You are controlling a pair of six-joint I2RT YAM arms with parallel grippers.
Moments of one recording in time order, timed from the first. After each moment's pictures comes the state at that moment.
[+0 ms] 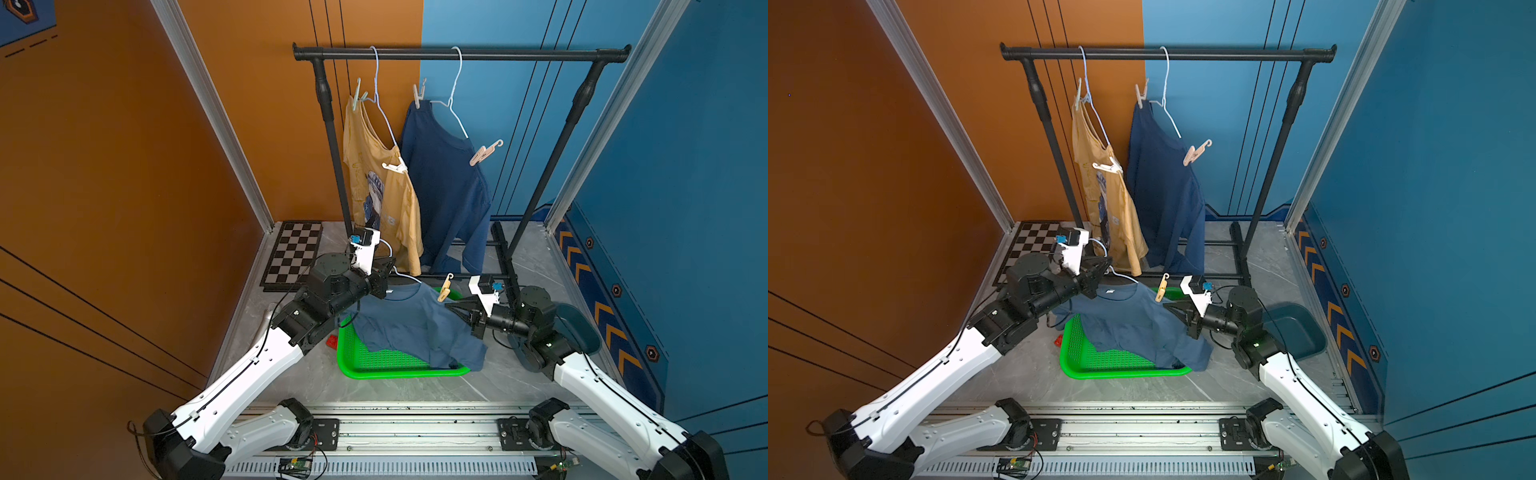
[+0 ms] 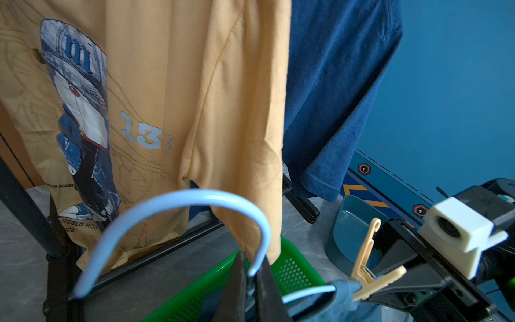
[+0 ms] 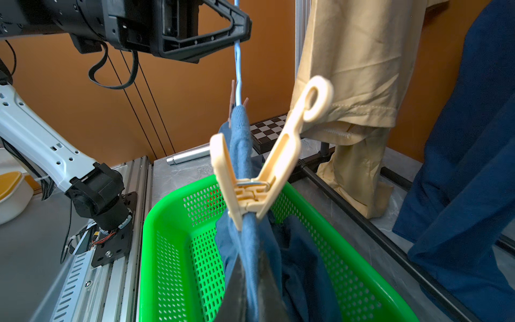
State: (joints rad) left arm -0.63 1.06 1.05 -0.16 0.07 -0.26; right arm 0.42 0.93 0.56 0.21 -0.74 -0.01
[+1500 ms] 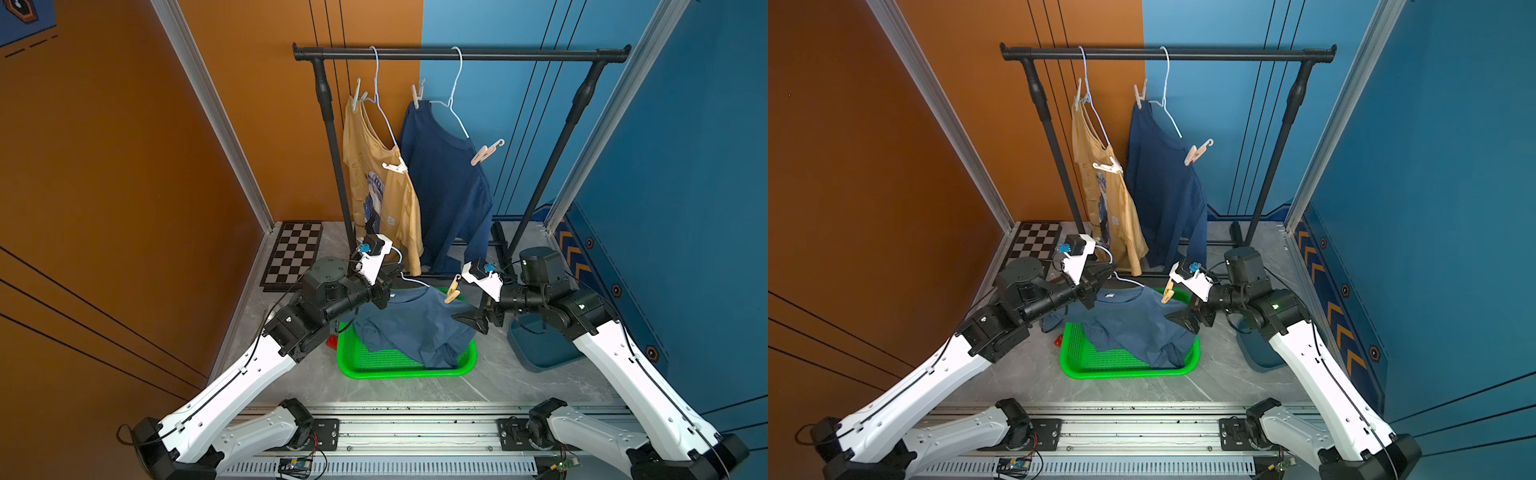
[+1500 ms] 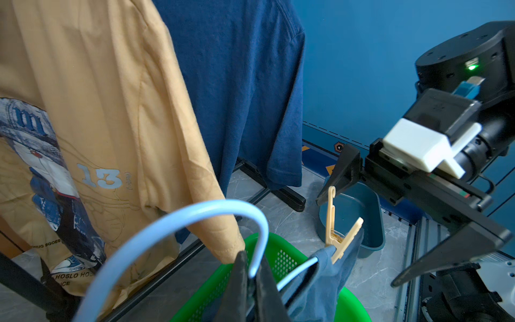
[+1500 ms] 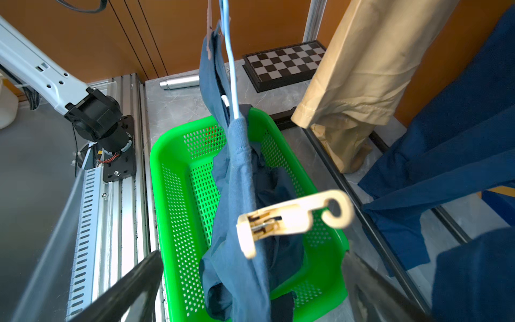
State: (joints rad) left arm -0.71 1.01 1.08 -0.20 0.13 -0.05; right arm 0.41 1.08 1.19 -0.80 -0.66 -0.49
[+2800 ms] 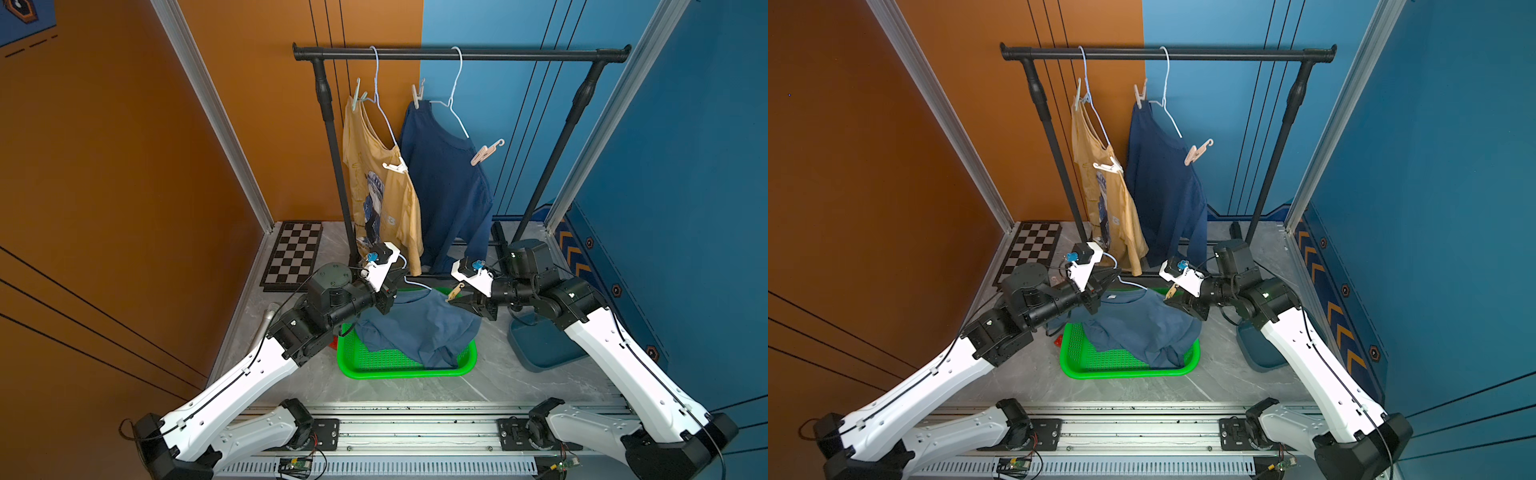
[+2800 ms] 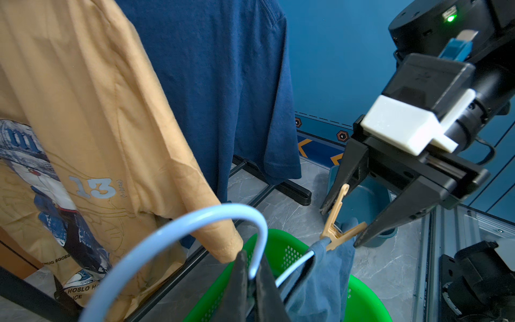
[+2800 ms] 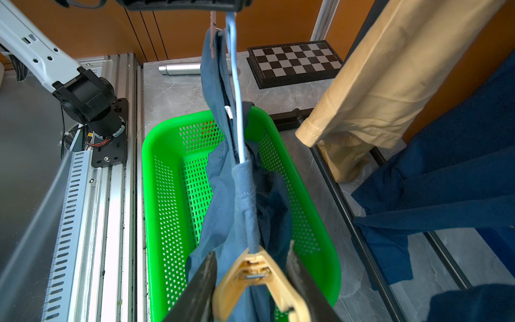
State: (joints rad) left arm -0.75 1.01 1.05 -0.17 0.10 0.03; right arm 0.46 1.15 1.27 -0.83 -0.61 -0.58
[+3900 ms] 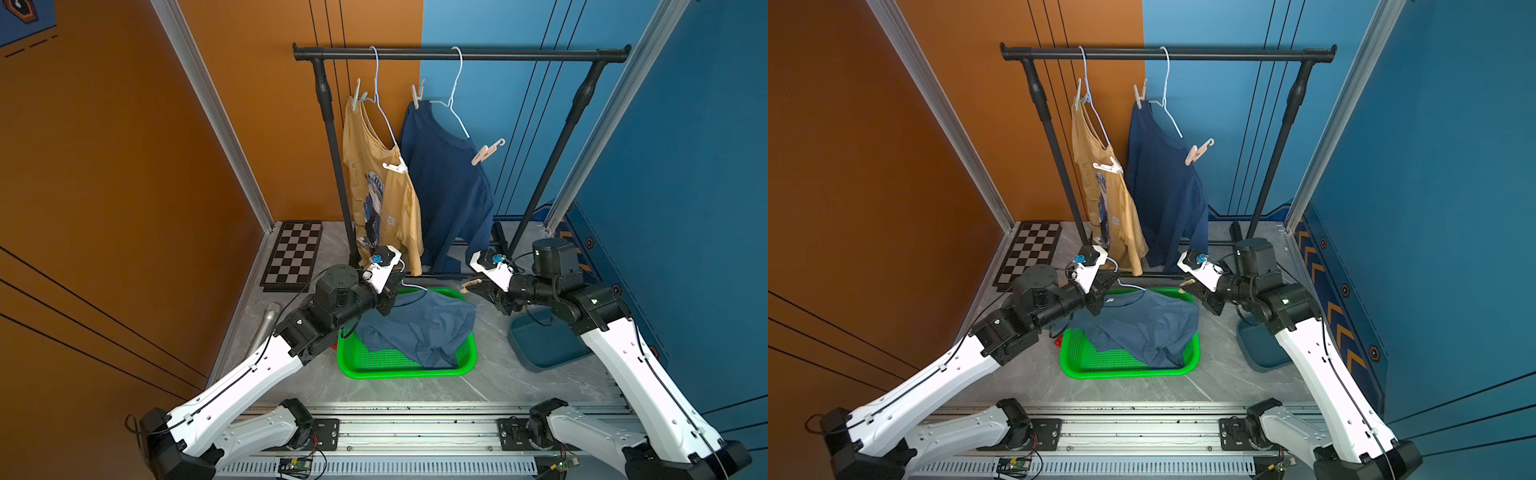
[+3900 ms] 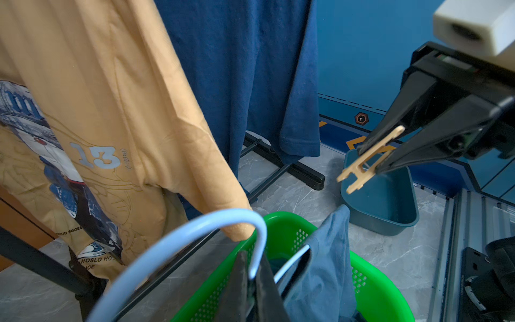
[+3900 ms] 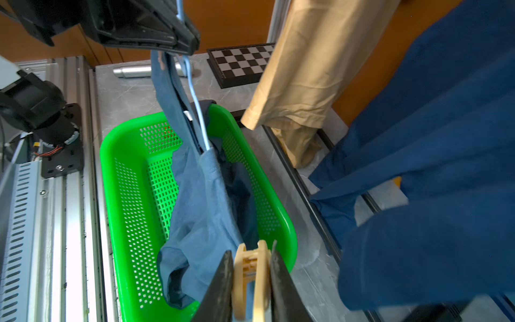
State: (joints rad) left arm -0.74 1.03 1.01 -0.19 0.04 0.03; right arm 0.30 1.05 1.27 -0.84 -0.55 -0.58
